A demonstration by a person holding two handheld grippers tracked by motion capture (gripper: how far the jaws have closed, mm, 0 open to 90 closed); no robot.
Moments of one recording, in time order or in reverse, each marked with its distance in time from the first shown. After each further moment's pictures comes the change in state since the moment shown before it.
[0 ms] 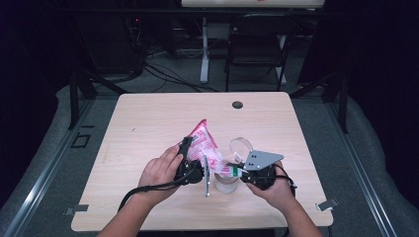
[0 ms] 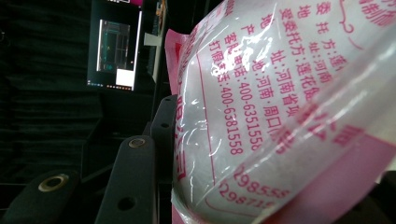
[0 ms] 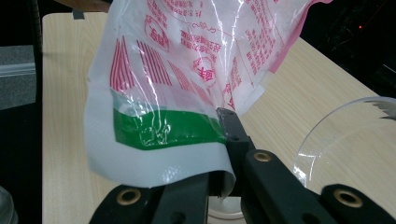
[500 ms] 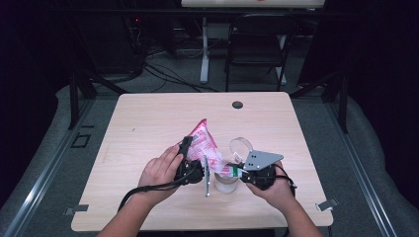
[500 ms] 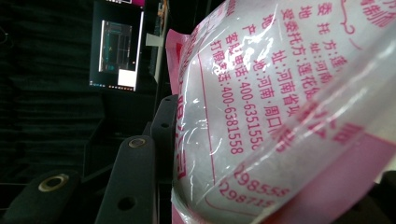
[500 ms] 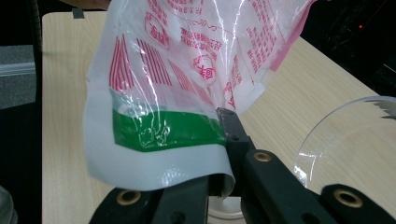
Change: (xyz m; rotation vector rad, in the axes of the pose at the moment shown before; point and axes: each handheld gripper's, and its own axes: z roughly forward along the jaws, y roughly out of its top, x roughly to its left) left arm 0.001 0.000 0.000 -0.004 0.013 0.007; right arm 0.000 0.000 0.000 0.002 -0.001 0.001
